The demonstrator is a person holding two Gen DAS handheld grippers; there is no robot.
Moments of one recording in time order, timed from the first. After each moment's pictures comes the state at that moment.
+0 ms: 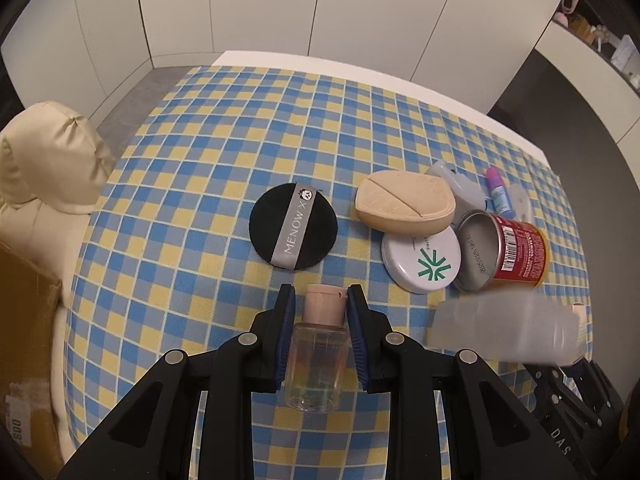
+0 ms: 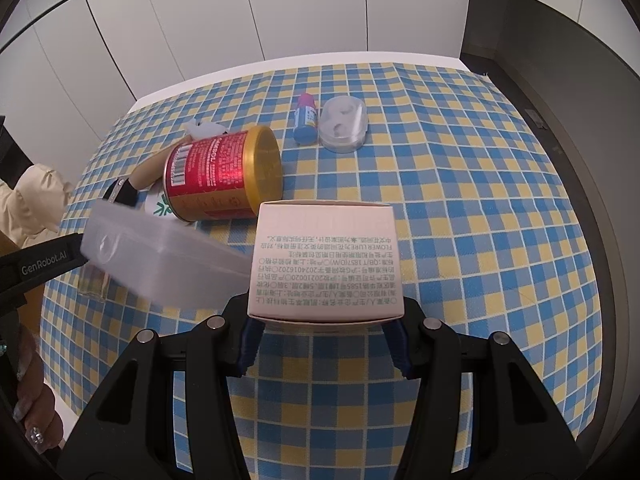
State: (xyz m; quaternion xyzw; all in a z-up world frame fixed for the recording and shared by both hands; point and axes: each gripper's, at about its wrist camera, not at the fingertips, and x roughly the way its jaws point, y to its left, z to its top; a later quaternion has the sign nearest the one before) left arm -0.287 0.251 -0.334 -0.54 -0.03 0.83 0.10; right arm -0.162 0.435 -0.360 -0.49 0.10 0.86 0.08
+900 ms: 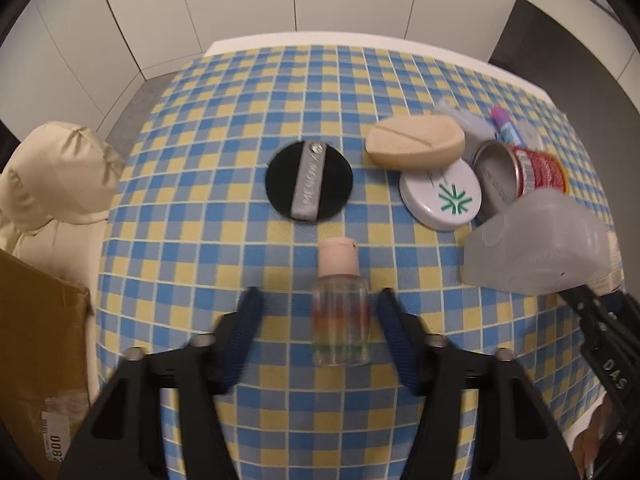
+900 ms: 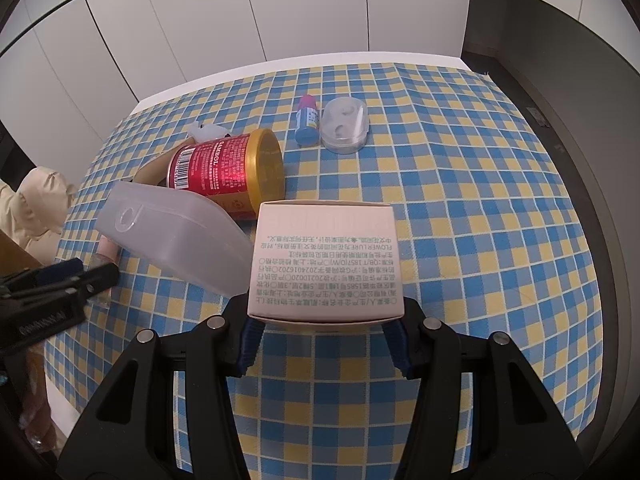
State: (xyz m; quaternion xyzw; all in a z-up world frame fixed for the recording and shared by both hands) left arm -0.262 0.254 -0.345 -0.57 0.07 0.81 0.10; right arm -0.159 0.436 -0.360 -0.49 0.10 0.86 0.08
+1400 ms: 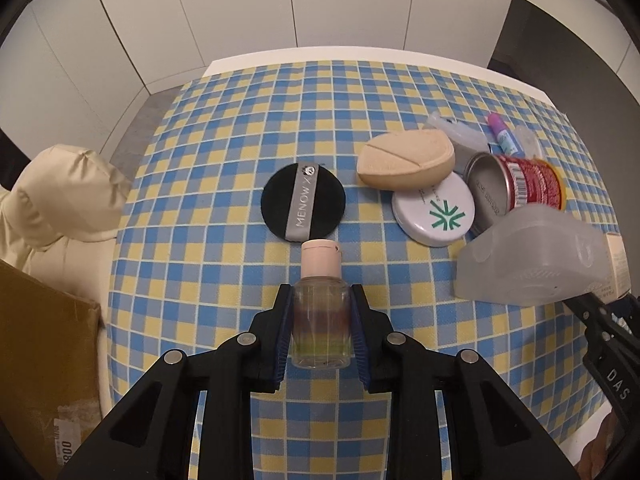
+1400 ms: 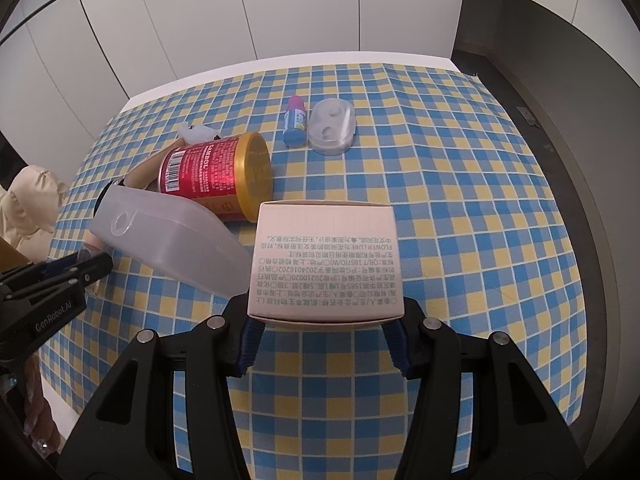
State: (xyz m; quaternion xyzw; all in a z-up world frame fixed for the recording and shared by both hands) left arm -0.263 0.264 -0.332 -0.55 0.09 0.82 0.09; right arm -0.158 0.444 -0.352 -0.50 0.09 0.85 0.09
